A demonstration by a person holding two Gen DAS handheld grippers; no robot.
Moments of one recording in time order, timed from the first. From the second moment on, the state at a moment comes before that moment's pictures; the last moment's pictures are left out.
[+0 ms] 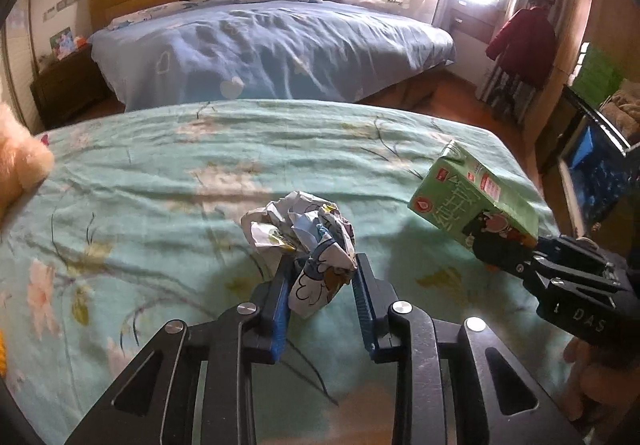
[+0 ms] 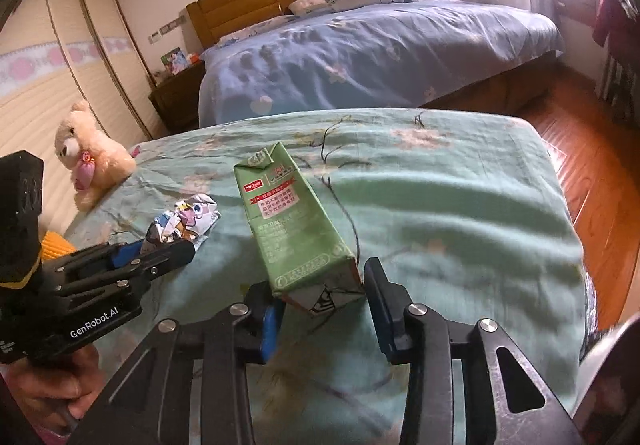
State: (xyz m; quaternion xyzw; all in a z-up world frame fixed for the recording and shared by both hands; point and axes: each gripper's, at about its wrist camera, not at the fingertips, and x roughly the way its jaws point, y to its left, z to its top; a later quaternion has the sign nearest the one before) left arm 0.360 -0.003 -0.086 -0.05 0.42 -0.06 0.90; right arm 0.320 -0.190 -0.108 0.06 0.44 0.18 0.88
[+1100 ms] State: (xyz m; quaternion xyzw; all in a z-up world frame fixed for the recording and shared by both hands) left arm 0.250 -0.080 -0.044 -0.02 0.40 -0.17 0.90; right arm 0.187 -0.261 -0.080 0.13 0.39 0.11 0.91
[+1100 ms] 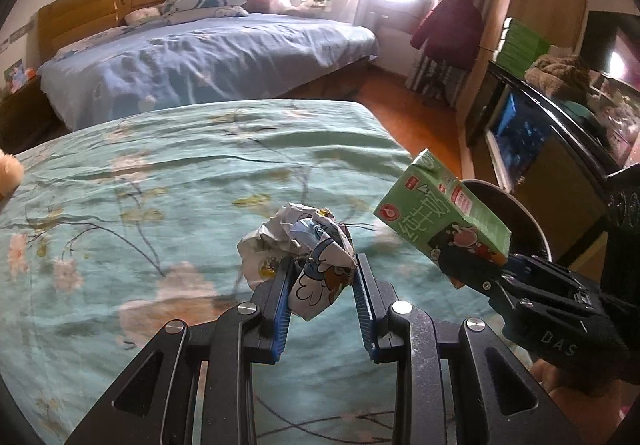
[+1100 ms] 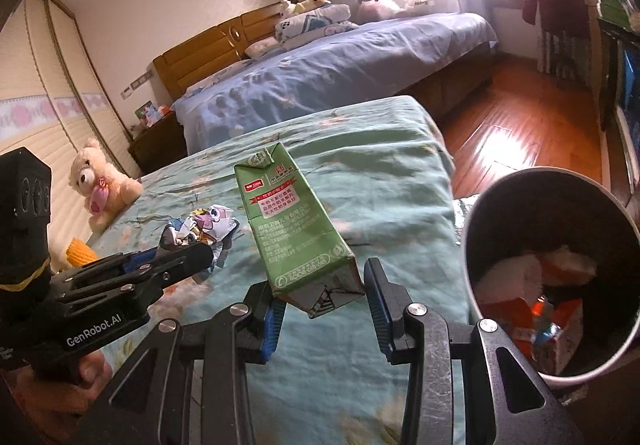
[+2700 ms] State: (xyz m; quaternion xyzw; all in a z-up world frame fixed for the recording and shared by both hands) left arm 0.232 -0.179 -0.035 0.04 0.39 -0.25 0.89; right arm 0.130 -0.350 -0.077 0.18 0.37 0.02 0.91
